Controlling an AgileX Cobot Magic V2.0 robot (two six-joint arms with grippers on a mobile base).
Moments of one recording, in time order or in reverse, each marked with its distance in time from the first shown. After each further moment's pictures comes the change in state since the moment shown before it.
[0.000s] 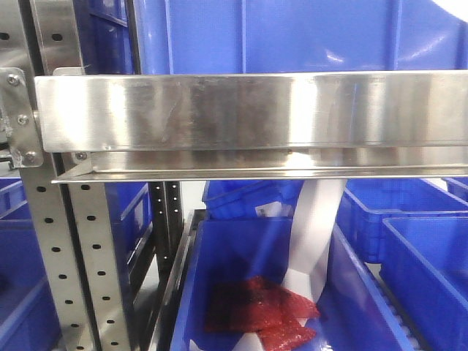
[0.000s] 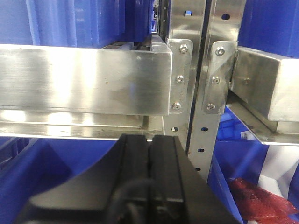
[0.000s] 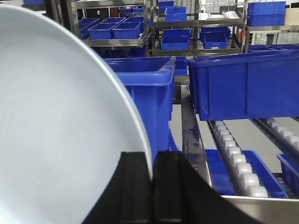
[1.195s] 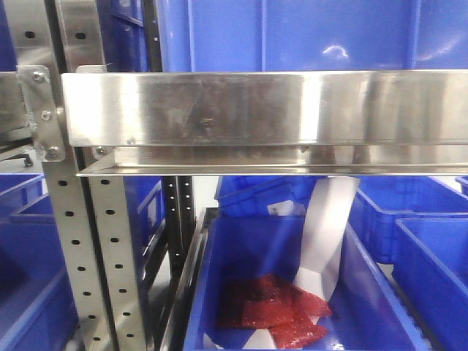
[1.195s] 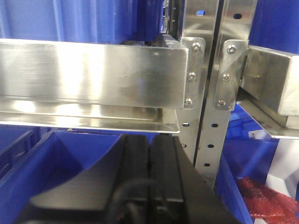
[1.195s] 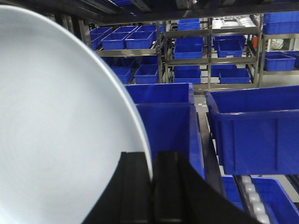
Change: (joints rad) left arm 0.000 0.000 0.000 0.000 0.000 0.000; right arm 0.000 0.525 -0.564 0.028 0.022 0.000
